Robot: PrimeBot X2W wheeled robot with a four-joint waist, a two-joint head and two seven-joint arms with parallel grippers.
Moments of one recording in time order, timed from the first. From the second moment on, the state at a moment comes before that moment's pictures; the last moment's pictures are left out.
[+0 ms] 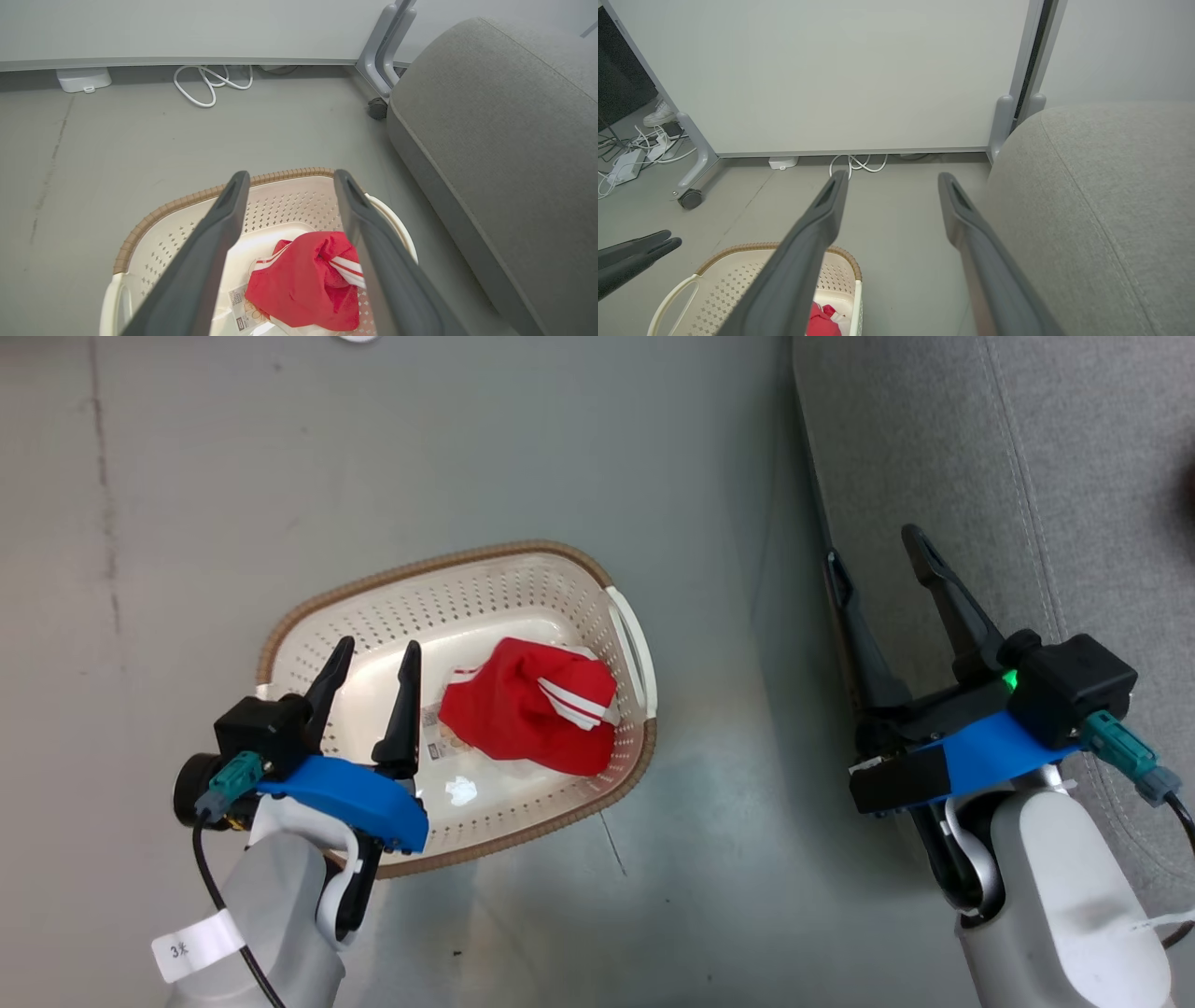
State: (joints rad) left arm -0.44 0.17 -0.30 0.59 -0.43 -0.13 -0.26; right arm -0.38 -0.09 0.12 0.11 0.17 0.13 -0.14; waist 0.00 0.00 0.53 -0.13
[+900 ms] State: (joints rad) left arm -0.73 0.29 -0.62 0.90 -0.59 -0.13 -0.26; right arm -0.53 -0.05 0.25 0.19 0.25 0.13 -0.25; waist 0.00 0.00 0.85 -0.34
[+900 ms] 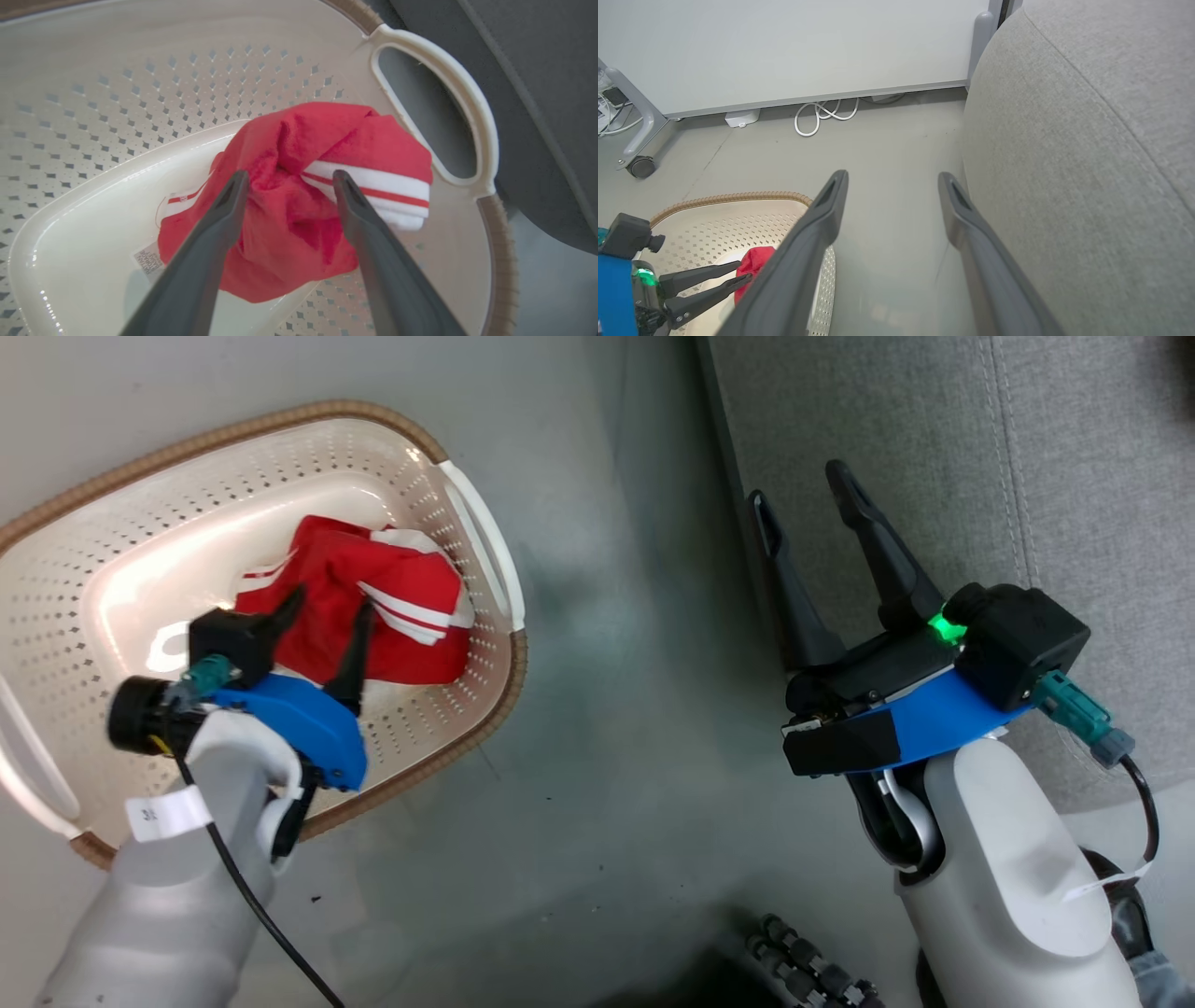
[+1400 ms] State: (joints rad) left arm -0.85 0.30 -0.59 1.09 -0.61 -0.06 -0.23; right arm -0.54 -0.05 0.29 0.19 0.34 0.13 -0.26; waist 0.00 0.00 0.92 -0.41
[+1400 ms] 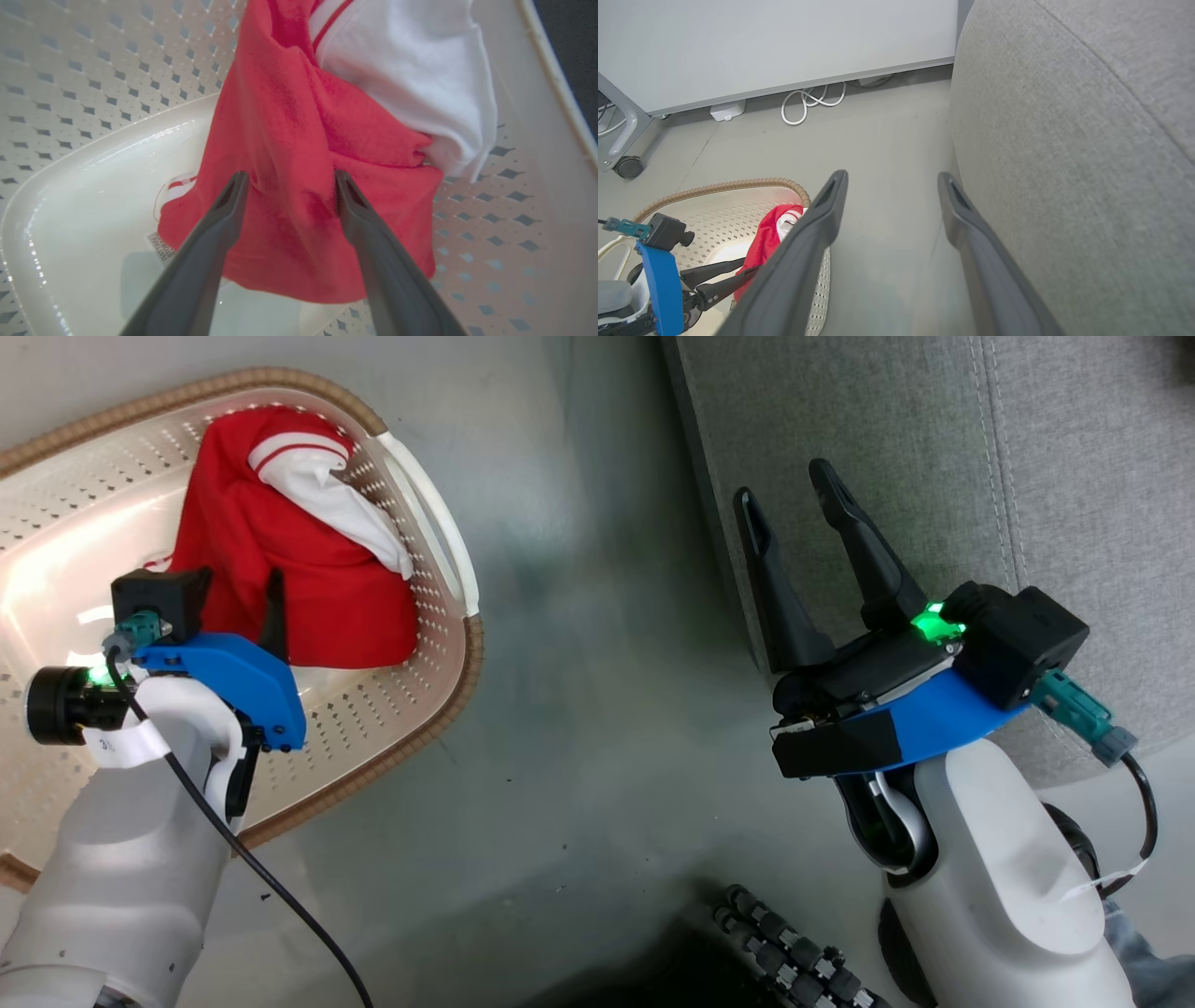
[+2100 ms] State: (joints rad) left arm -0.95 0.27 -0.61 1.21 -0.62 -0.04 -0.21; right arm -0.50 -0.05 0.28 0.14 0.35 0.13 -0.26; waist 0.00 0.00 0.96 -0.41
